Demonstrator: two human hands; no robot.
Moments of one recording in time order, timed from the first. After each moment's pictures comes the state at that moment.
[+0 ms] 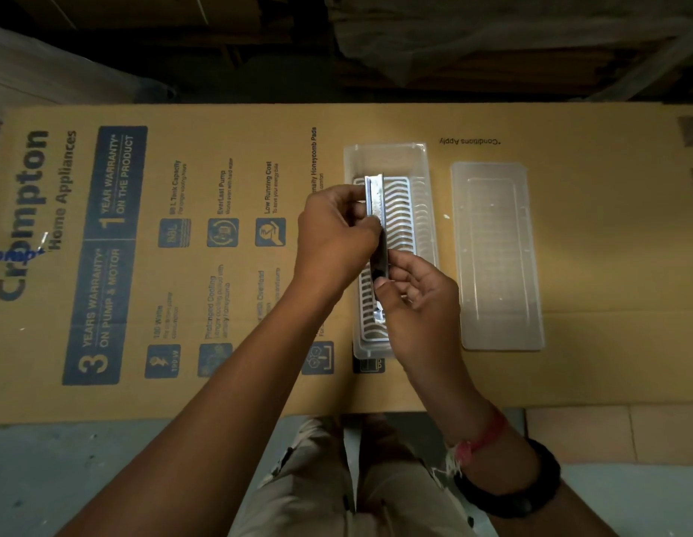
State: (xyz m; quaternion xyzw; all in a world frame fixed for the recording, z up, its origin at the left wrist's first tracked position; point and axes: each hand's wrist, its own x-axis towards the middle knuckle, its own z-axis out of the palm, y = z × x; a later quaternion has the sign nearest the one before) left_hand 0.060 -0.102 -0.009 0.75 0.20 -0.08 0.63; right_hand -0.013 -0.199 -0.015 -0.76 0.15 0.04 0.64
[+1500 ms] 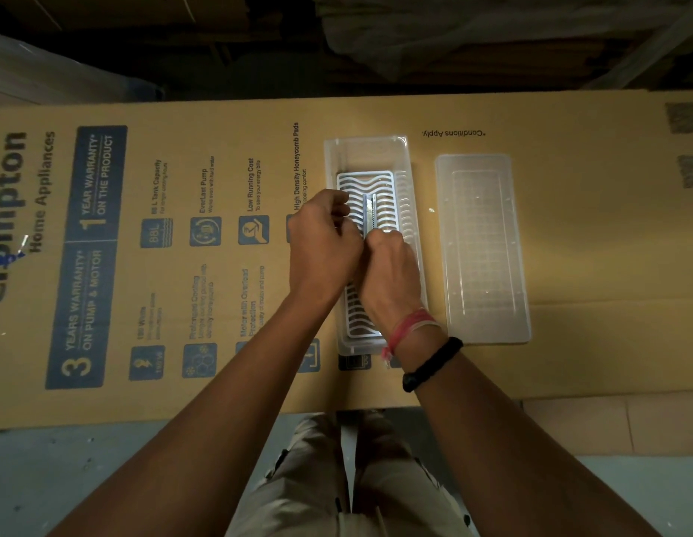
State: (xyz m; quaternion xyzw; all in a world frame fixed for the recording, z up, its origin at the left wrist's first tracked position) left_hand 0.055 -0.115 -0.034 0.87 0.14 0.01 0.48; right_hand 0.038 -0.196 -0.058 -0.96 0.07 0.09 0.27
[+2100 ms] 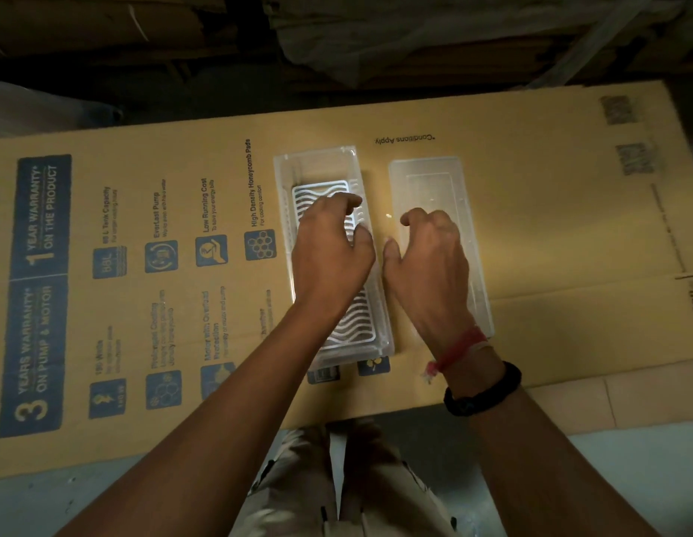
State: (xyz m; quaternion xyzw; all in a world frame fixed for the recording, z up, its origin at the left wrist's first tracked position) left_hand 0.058 -0.167 -0.027 0.89 0.05 -0.01 0.45; right_hand 0.042 -0.279 -0.030 -0.97 0.13 -0.02 0.21
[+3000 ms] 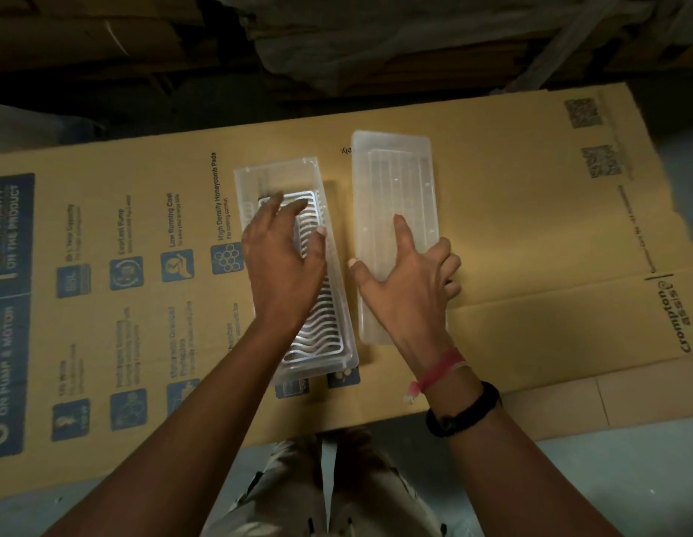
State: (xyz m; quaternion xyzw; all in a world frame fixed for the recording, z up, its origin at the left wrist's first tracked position) left_hand 0.058 -0.169 -0.041 0.91 0.08 0.02 0.41; right_hand 0.031 -0.306 -0.050 -0.94 0.23 0.07 0.22
